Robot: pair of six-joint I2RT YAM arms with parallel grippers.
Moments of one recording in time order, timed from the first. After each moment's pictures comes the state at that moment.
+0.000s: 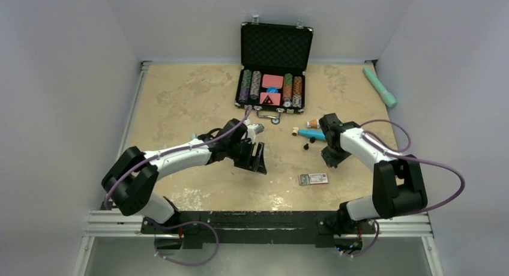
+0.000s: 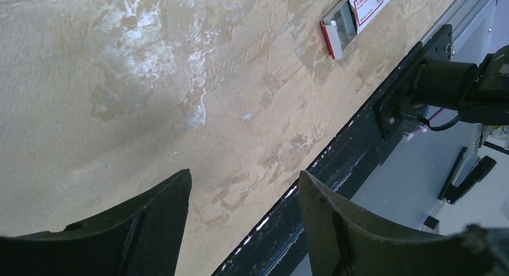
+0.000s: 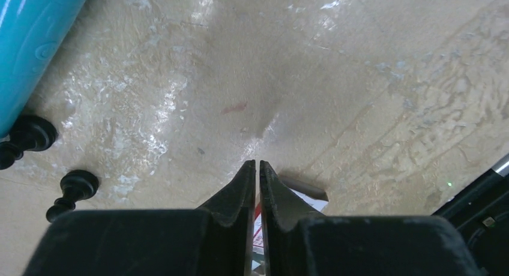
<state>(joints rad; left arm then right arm) -0.77 1.48 0.83 -0.25 0.42 -0.55 0.24 1.42 0.80 -0.88 0.34 1.27</state>
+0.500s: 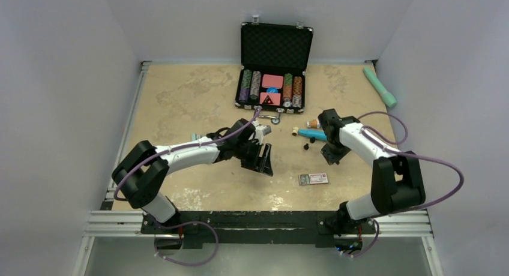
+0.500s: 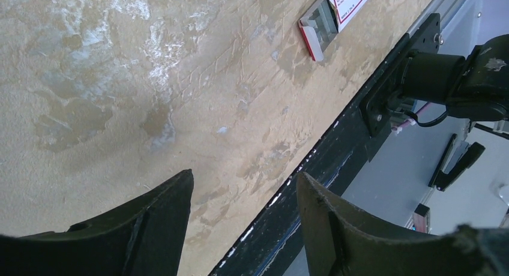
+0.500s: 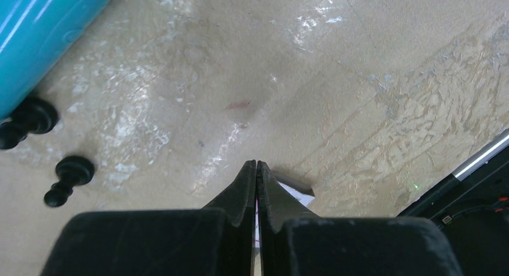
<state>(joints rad) -0.82 1.59 0.91 -0.22 0.47 -0.56 0.24 1.48 0.89 -0.97 0.37 1.16</state>
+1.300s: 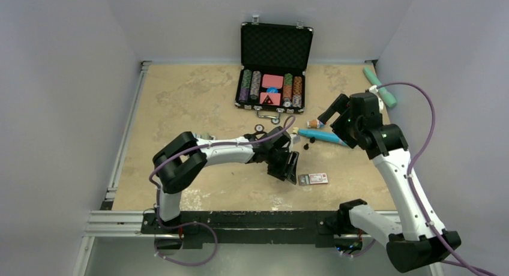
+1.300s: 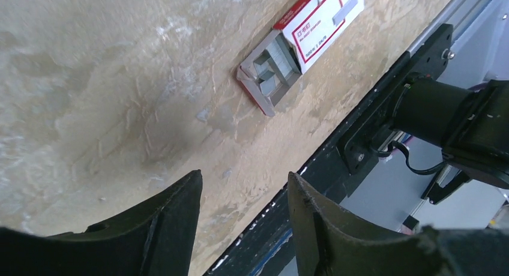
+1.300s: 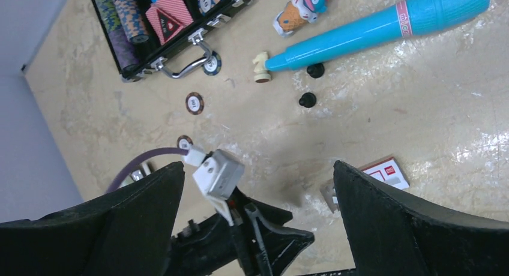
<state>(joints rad) -1.00 1.90 1.22 -0.28 0.39 -0.69 0.24 1.01 1.15 -0.92 0.15 0.89</state>
